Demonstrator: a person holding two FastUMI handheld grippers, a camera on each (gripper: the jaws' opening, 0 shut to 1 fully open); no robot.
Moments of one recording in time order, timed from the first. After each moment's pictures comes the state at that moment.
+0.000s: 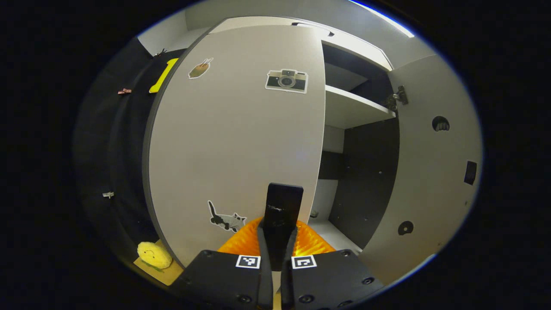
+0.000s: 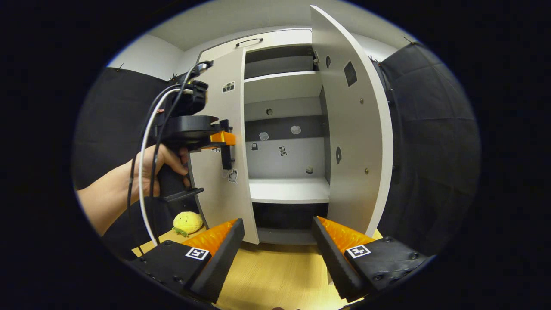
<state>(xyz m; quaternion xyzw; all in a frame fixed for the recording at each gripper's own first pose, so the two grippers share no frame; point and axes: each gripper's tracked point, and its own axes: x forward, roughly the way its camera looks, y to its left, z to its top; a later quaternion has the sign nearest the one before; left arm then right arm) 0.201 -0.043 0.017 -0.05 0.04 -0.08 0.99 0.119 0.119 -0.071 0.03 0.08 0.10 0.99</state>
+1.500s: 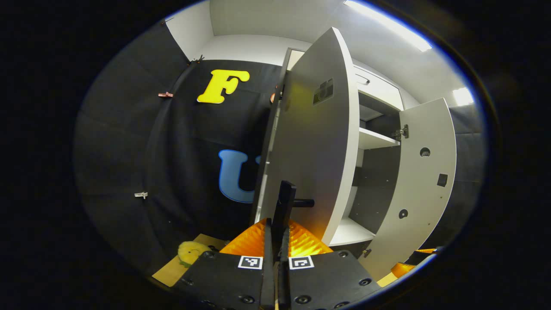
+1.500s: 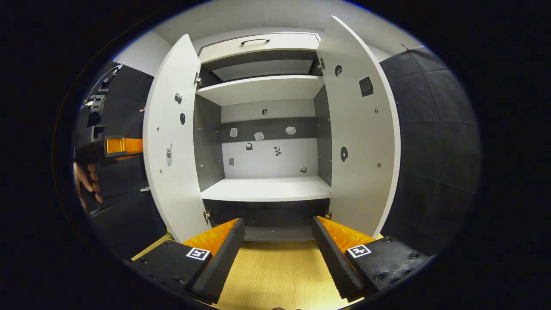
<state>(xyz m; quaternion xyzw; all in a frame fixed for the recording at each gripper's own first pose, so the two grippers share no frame) 0.076 0.136 0.021 -0.08 0.01 -0.01 1.00 0.098 0.177 -0.073 0.02 0.08 0.03 1.00</state>
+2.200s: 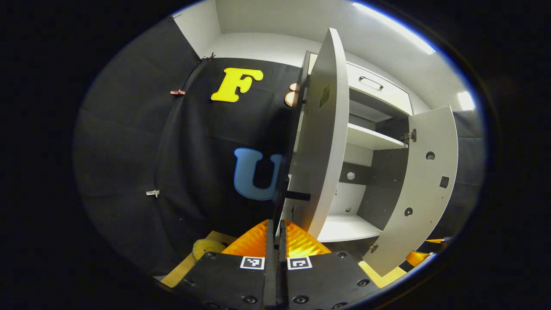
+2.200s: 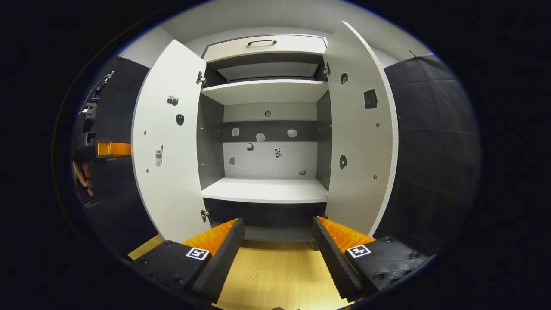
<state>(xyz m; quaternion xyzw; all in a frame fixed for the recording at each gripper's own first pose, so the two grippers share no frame) 0.055 0.177 0.027 -0.09 0.03 -0.01 1.00 0.090 0.171 -0.051 -0.01 0.08 0.03 1.00</state>
